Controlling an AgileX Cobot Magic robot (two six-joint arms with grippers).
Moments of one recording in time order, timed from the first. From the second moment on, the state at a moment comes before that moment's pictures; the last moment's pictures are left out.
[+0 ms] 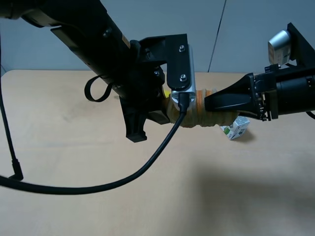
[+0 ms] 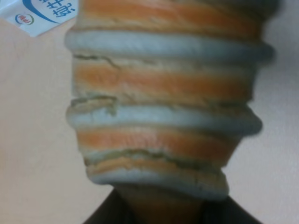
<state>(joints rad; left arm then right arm) -0.82 1.62 -1.18 -0.30 0.60 1.00 0.12 1.21 -0.60 1.30 0.98 -1.00</state>
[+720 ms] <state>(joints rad) -0.82 1.62 -1.18 -0.35 0.55 0.97 0.12 1.21 -0.60 1.30 0.99 -1.02</state>
